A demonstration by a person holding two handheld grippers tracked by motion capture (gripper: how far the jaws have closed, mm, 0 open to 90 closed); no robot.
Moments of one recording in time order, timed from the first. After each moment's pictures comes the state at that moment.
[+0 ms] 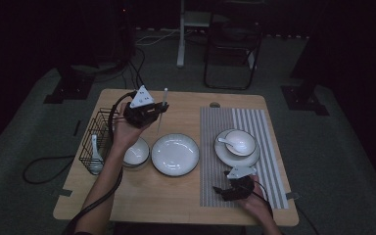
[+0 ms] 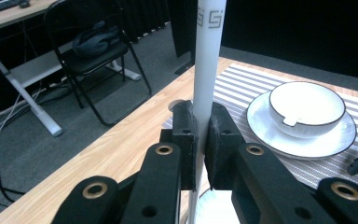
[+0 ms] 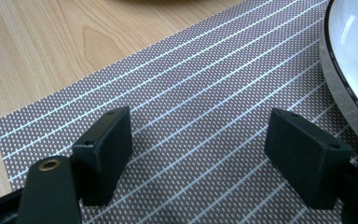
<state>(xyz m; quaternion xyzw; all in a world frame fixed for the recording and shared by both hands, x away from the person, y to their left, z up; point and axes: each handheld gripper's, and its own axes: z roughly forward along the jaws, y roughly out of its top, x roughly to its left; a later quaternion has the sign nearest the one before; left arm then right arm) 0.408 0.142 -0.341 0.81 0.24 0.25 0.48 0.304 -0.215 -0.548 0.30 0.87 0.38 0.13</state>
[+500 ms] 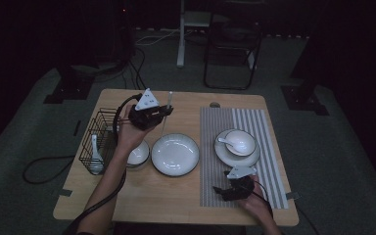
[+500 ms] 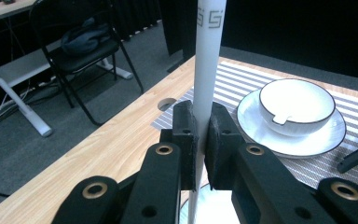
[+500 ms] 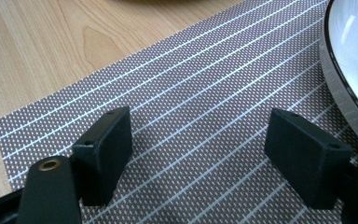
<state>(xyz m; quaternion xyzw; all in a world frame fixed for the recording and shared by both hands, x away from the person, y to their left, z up) 0.408 0.131 -0.349 0.81 0.23 0.24 0.48 0.304 -0.215 -0.548 0.29 0.87 0.38 0.14</state>
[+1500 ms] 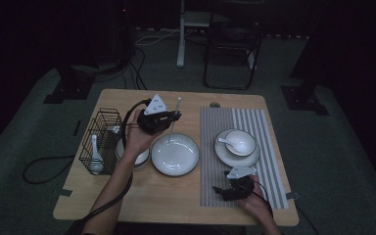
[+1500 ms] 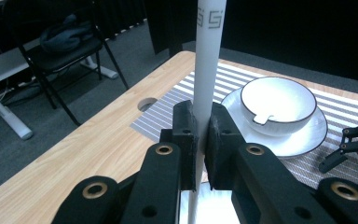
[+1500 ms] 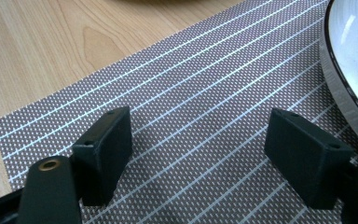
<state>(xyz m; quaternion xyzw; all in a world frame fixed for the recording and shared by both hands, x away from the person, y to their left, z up) 0.405 0.110 -0.363 0.82 0.22 0.22 0.48 0.304 -0.215 -0.548 0.30 0.87 0.38 0.13</state>
